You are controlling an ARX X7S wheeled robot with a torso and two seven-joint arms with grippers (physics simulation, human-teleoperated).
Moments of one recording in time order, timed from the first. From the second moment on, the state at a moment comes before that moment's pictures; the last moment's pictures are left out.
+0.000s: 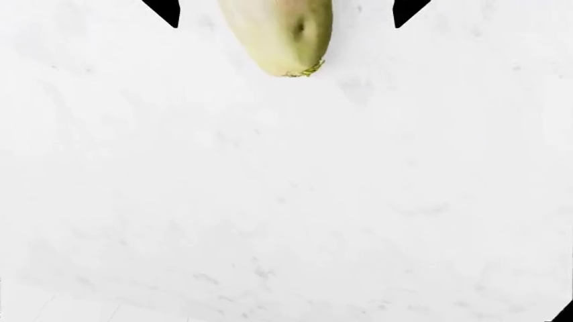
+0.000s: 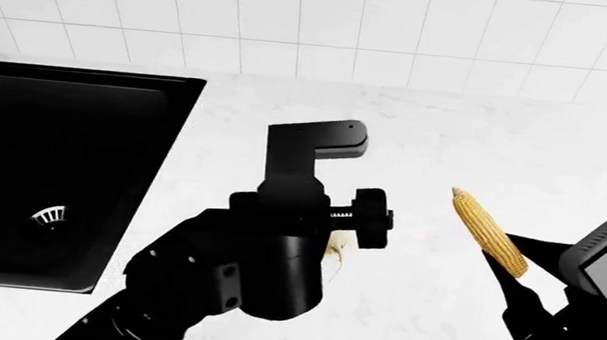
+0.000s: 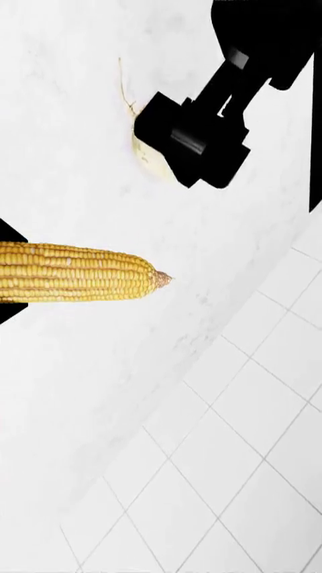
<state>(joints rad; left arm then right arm) -0.92 -0.02 0.58 0.11 -1.58 -0.85 -1.45 0.62 1.55 -0.43 -0.85 1.30 0.64 0.29</state>
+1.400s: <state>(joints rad) -0.95 -0.08 0.83 -0.01 -1.53 -0.74 -1.28 0.54 1.57 -0.41 -0.84 1.27 0.58 0.30</state>
